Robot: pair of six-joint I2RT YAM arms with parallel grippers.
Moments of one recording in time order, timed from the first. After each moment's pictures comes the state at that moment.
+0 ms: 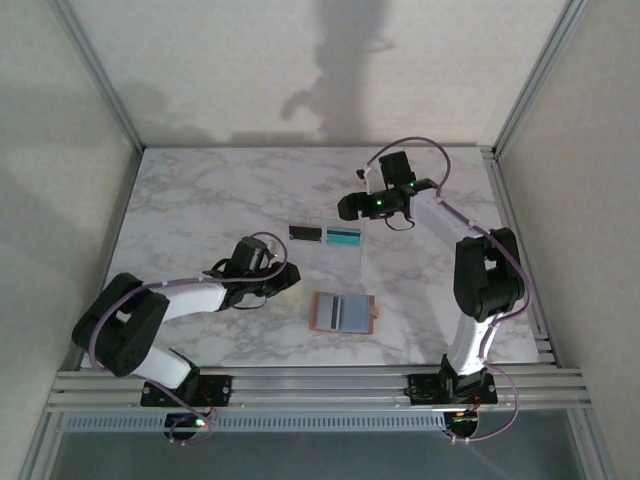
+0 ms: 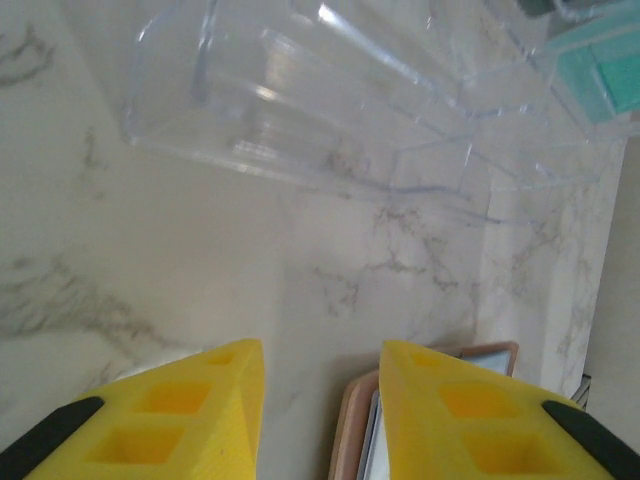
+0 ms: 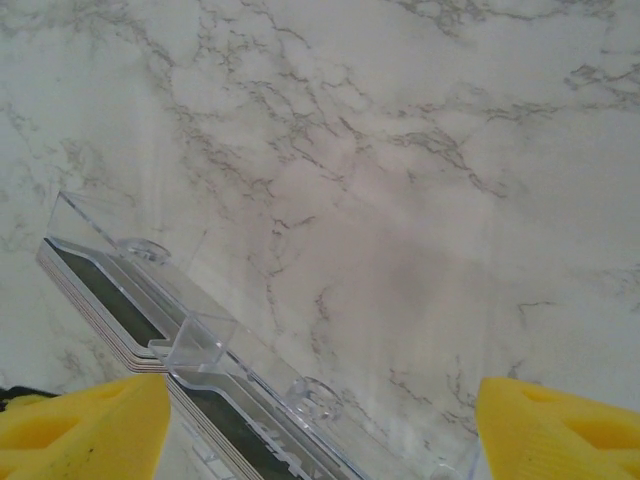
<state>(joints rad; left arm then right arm) -0.51 1.54 0.59 0.18 0.36 -0.95 0.37 1.84 1.39 -0.49 -0.46 0.14</state>
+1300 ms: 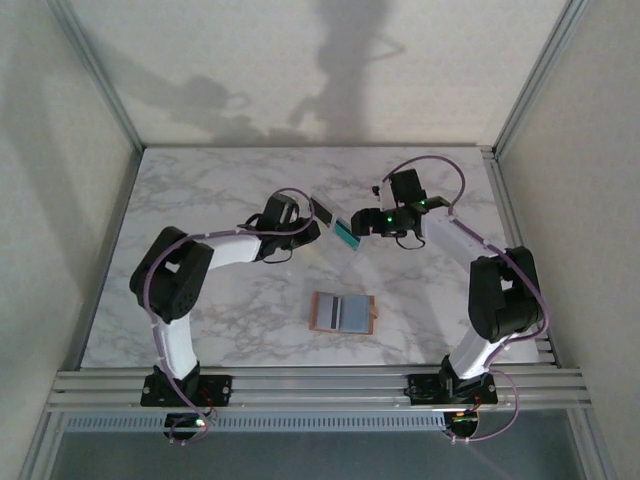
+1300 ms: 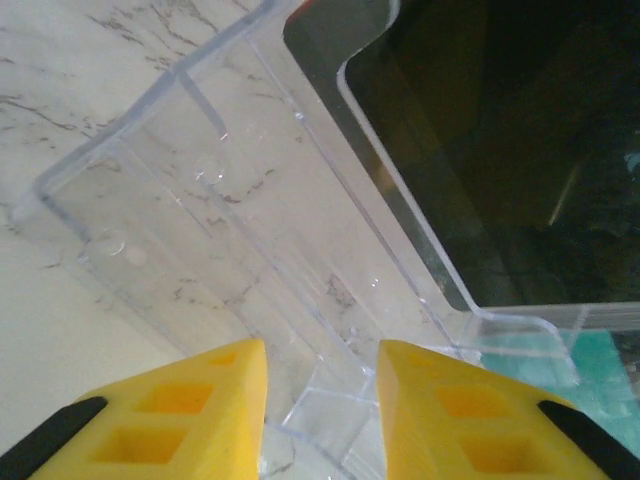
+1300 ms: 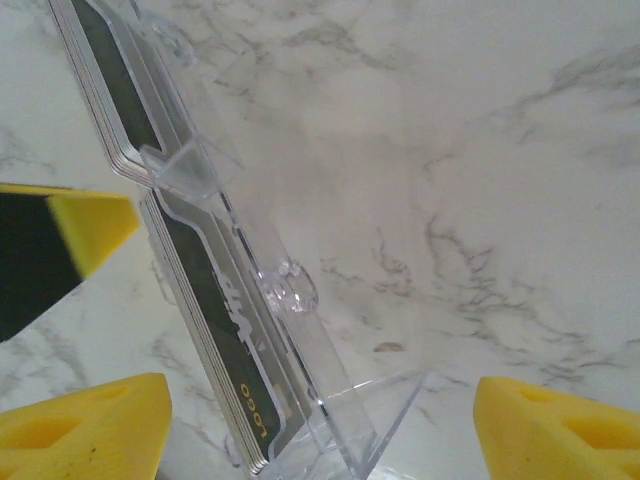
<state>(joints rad) -0.50 1.88 1.06 0.08 0.20 -0.80 0.37 1.68 1.22 -0.53 -0.30 0.23</state>
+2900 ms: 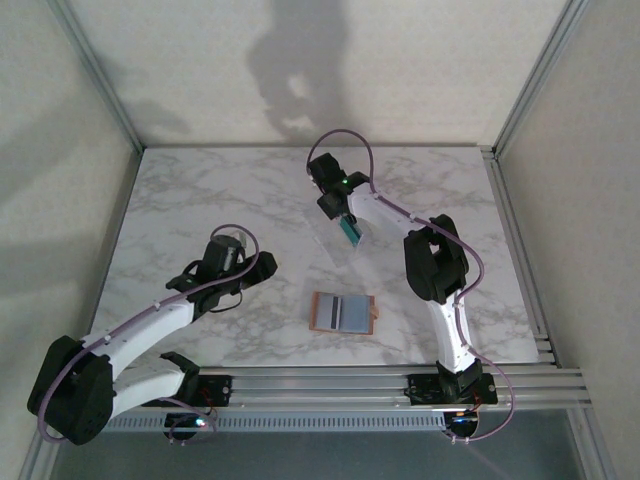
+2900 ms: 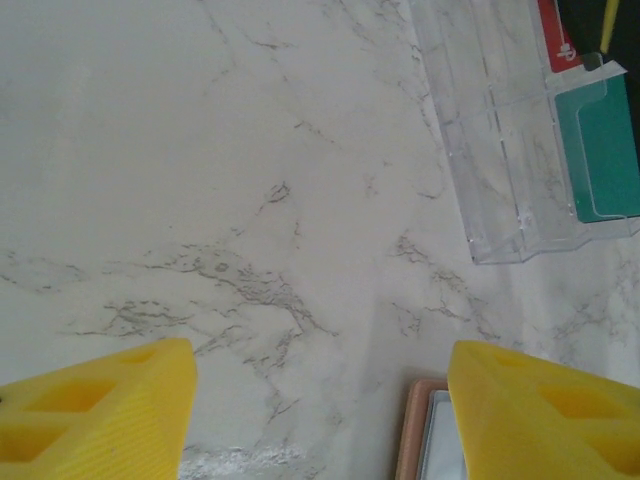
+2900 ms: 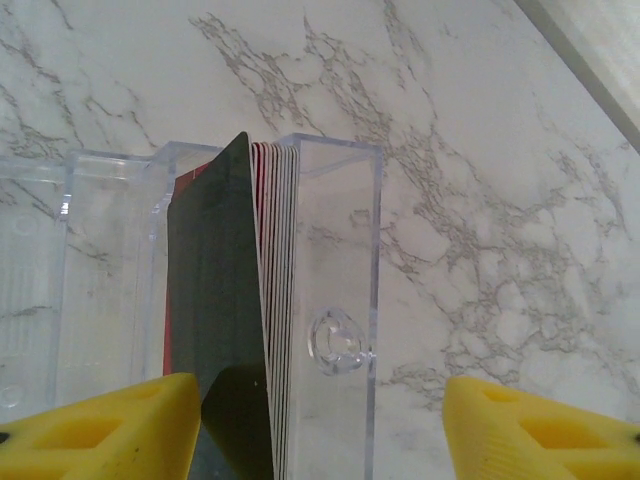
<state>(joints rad) -0.44 1.10 0.54 -0.19 0.09 -0.84 0.65 2.15 1.82 -0.69 0.45 -0.17</state>
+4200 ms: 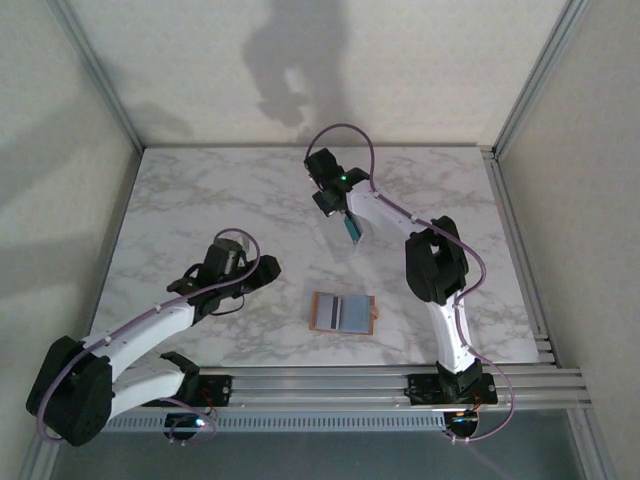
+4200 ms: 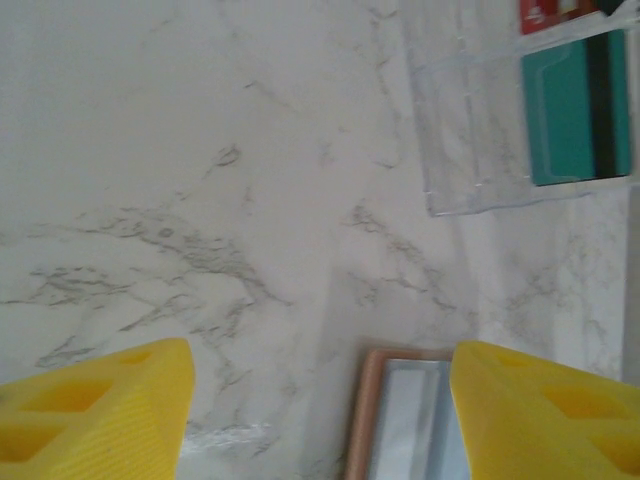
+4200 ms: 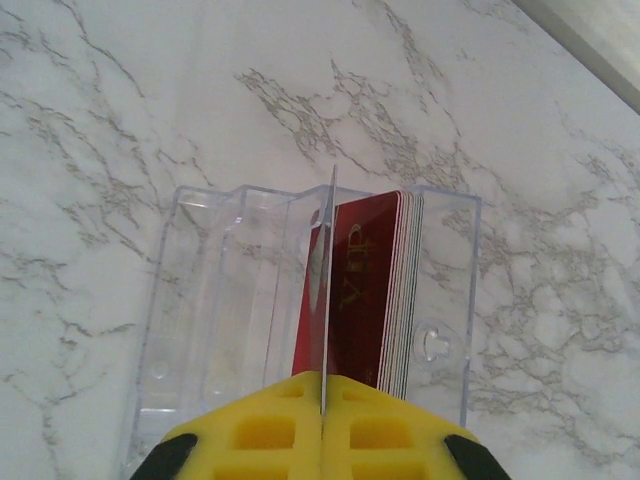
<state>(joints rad) -0.47 1.07 0.54 -0.17 0.15 -0.90 0.67 2.12 1.86 -0.74 0.37 -0.07</state>
